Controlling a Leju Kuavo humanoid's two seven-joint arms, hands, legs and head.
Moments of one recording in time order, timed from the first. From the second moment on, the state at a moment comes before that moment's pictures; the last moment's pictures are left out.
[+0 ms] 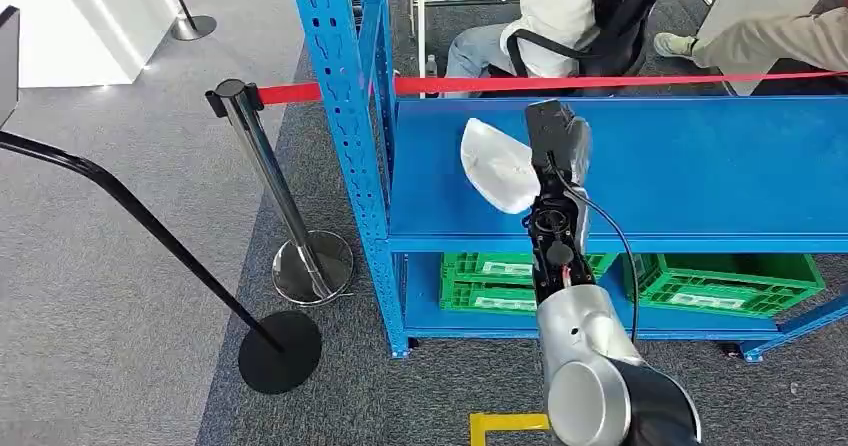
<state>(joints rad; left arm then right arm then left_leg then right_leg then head) -0.13 -0.23 1.13 -0.19 -0.71 -0.44 -0.37 -0.81 0.21 -0.40 -0.47 0.66 -0.31 -0.69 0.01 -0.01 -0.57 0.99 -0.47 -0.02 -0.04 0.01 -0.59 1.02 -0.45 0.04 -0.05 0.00</state>
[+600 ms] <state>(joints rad) -0.12 -0.23 1.14 -0.19 -0.72 -0.44 -0.38 -0.62 0.23 -0.05 -0.88 0.47 -0.38 -0.63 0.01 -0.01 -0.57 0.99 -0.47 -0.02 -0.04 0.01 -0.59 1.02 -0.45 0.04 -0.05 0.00</state>
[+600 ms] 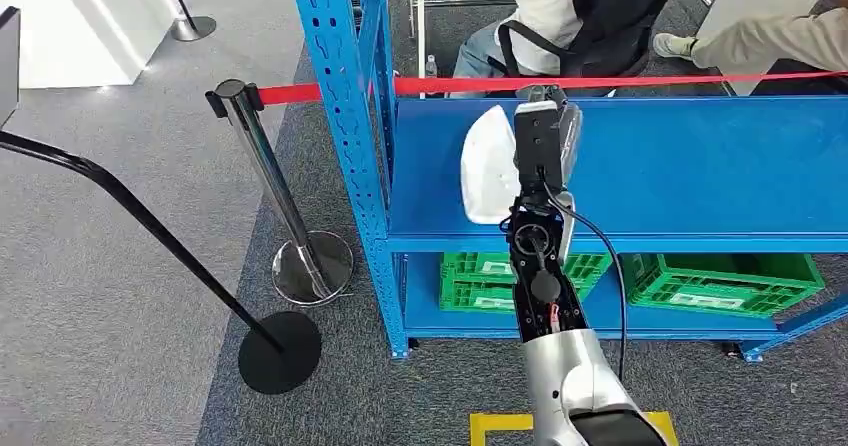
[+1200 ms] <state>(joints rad) -0.12 -0.23 1.15 -0.19 -0.72 -0.43 -0.39 -0.56 0.22 0.03 -1.02 0.46 -0.40 -0.61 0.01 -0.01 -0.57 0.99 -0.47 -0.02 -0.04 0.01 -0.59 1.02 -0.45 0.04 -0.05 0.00</state>
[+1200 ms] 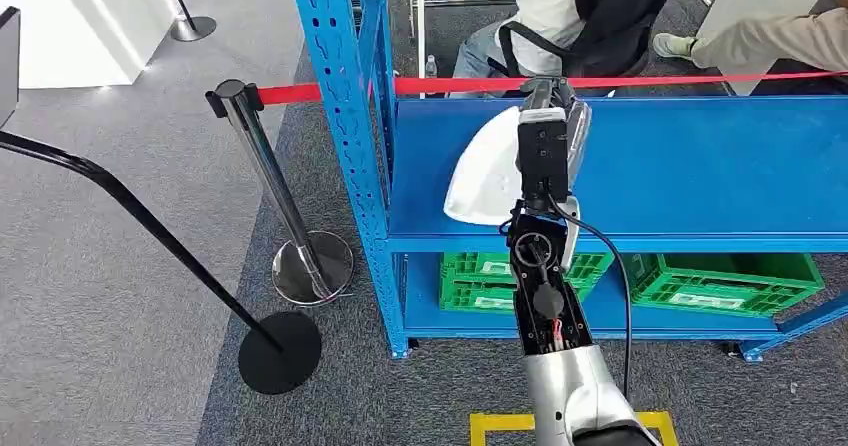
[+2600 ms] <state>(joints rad) -0.11 -0.23 1.15 -0.19 -0.74 -0.42 -0.41 -0.56 0.19 0.14 -1.02 0.45 -0.44 -0.62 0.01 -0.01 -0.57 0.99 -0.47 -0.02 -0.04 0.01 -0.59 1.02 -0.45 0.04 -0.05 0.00</state>
